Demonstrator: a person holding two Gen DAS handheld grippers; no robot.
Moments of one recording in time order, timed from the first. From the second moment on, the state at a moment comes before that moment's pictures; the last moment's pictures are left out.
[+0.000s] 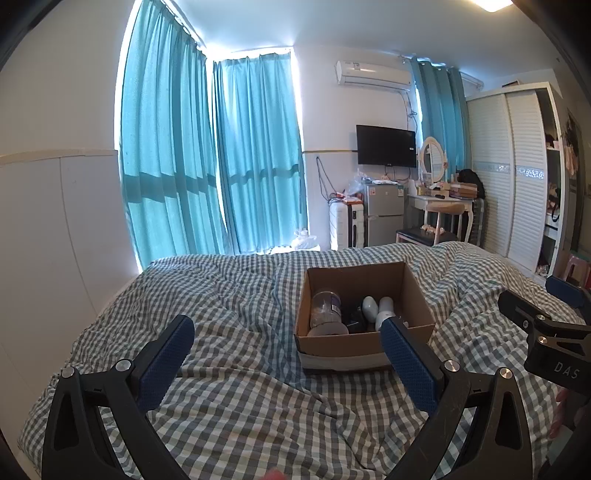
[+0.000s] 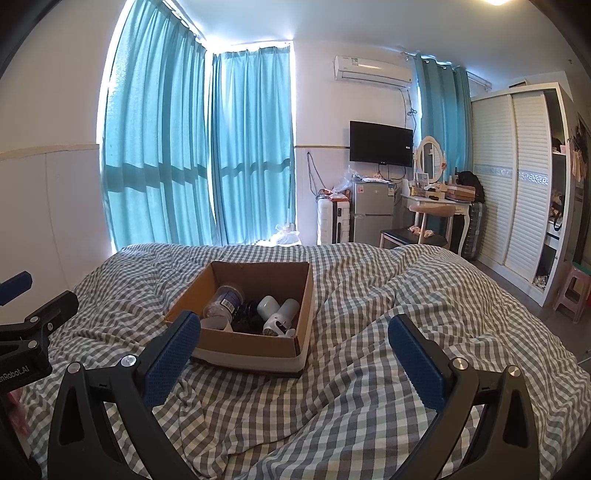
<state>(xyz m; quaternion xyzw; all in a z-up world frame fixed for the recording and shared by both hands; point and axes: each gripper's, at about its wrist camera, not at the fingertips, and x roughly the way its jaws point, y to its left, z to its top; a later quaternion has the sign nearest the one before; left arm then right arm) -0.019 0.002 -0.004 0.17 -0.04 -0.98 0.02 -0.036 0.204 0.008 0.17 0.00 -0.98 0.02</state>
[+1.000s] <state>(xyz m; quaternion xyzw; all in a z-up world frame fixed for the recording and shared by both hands) -0.021 0.004 -0.006 0.18 -0.05 -0.98 0.03 -0.036 0.201 0.006 0.18 0.00 -0.98 0.03</state>
